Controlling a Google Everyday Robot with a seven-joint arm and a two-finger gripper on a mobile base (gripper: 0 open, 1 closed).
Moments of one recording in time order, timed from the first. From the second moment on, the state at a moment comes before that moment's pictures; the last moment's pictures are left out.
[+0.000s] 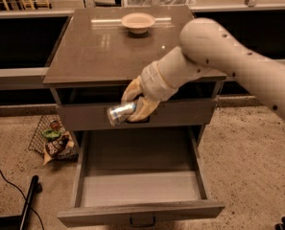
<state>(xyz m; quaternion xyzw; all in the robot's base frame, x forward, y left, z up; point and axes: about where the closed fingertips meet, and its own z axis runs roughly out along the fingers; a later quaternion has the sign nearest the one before) 0.544 0.033 0.813 -0.81 0.46 0.15 0.34</state>
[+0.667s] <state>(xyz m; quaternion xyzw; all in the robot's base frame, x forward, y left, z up) 0.597 0.040 0.904 -0.79 0.45 0.11 0.40</state>
